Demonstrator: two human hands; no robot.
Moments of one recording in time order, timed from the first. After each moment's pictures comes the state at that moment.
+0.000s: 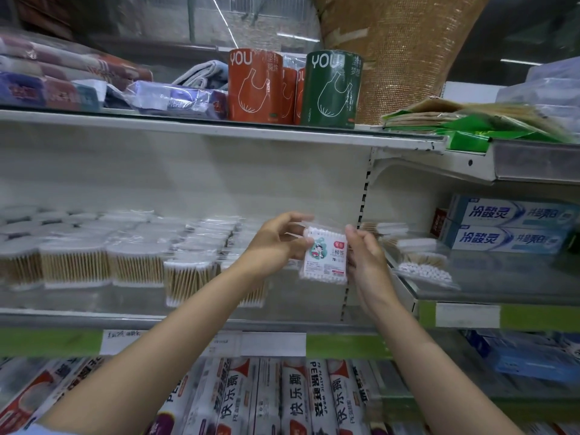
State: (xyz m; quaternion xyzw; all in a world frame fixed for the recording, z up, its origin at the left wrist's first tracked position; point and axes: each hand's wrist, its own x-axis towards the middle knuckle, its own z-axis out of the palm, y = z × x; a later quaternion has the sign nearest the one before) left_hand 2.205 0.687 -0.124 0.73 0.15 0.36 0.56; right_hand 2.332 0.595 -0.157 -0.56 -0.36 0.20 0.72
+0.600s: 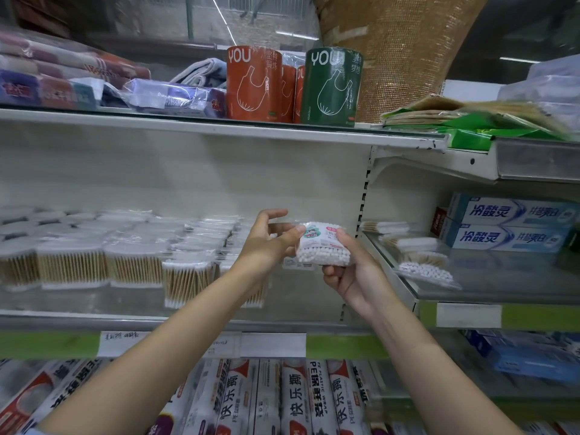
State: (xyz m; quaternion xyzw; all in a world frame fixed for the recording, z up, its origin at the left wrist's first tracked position) left_hand 2.207 0.691 -0.132 0.64 0.21 0.43 0.60; right_hand 2.318 0.589 -0.149 -0.42 -0.32 0.40 0.75
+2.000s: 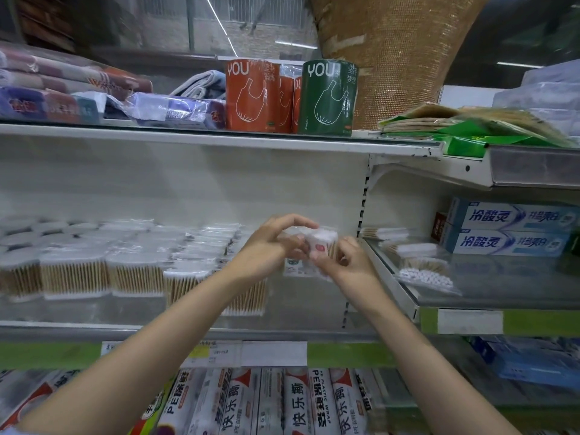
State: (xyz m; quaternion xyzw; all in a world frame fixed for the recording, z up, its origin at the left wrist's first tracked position) left_hand 2.195 0.693 -0.115 0.80 0.12 0.34 0.48; right_hand 2.324 0.600 -0.150 -0.64 -0.51 0.08 0.57
